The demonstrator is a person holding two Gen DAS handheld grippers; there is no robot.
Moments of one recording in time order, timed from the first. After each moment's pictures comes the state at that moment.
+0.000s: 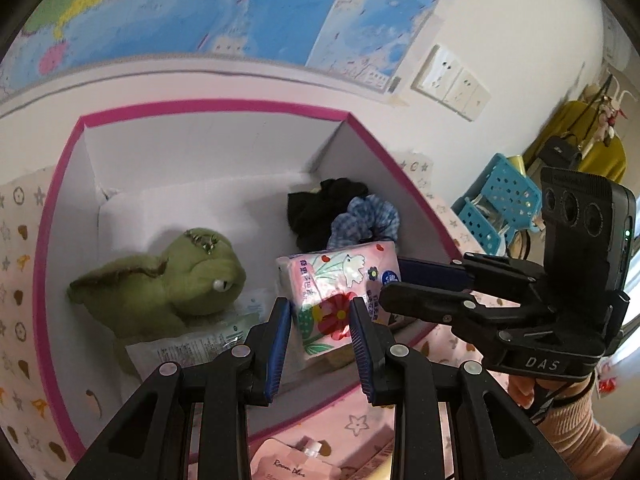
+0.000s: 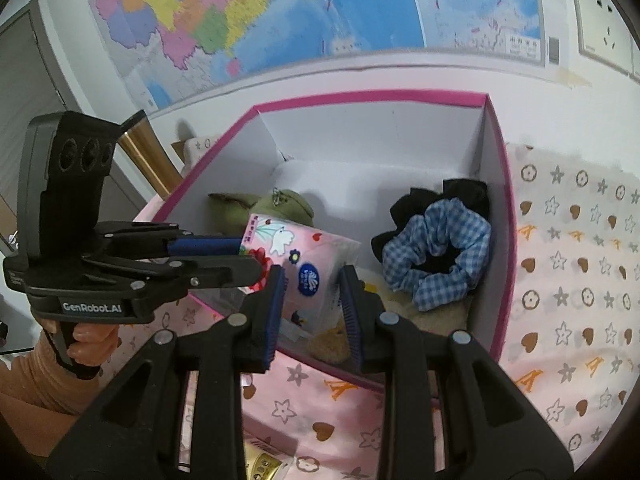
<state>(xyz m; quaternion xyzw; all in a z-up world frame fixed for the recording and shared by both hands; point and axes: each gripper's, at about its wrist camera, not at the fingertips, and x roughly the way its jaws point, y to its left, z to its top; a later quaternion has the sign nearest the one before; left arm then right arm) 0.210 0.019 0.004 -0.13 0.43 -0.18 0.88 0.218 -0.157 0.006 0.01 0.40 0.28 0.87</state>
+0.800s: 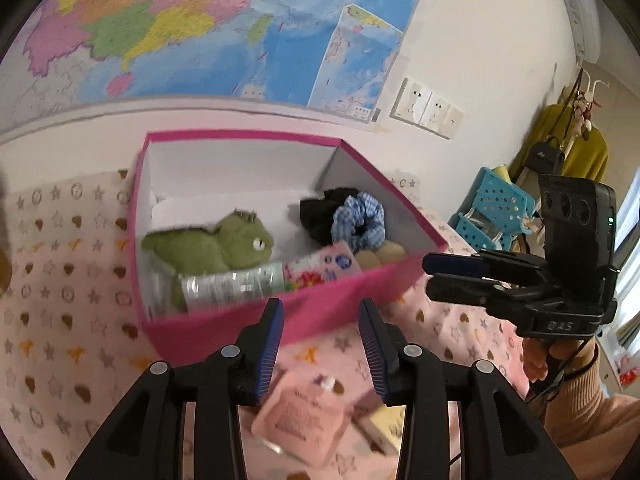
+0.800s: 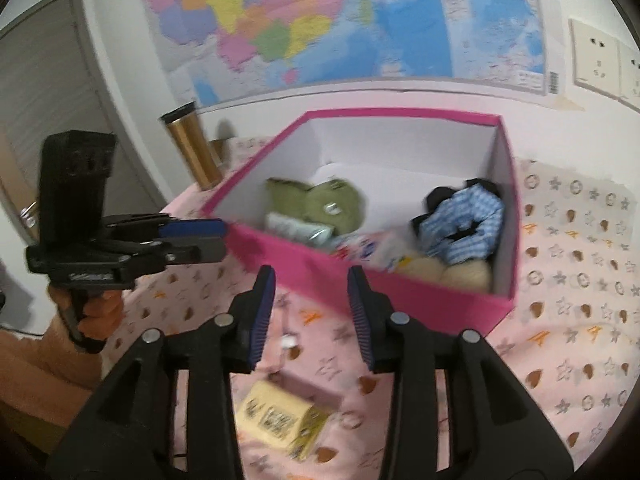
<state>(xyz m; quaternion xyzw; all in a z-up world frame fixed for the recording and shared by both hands) 0.114 0.041 0.017 -0.11 0.35 -0.16 0.92 0.134 -0.147 0.017 -0.01 0.35 0.32 0.88</state>
